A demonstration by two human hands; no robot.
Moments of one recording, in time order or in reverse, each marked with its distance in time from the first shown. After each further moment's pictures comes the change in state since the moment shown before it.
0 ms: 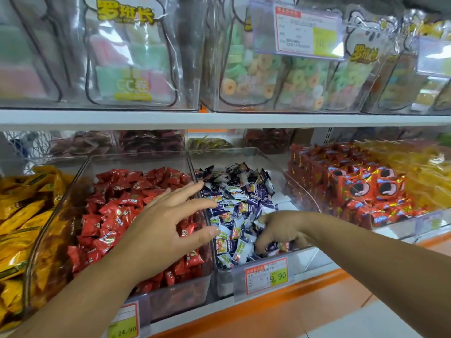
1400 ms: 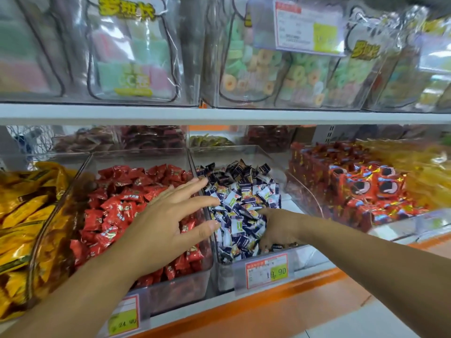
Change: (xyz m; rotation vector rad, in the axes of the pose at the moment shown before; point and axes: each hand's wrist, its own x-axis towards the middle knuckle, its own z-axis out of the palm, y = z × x) left_hand 0.001 0.003 0.001 0.015 -0.010 0.041; right_hand -0.007 -0.002 0.007 -0.273 0.172 -0.035
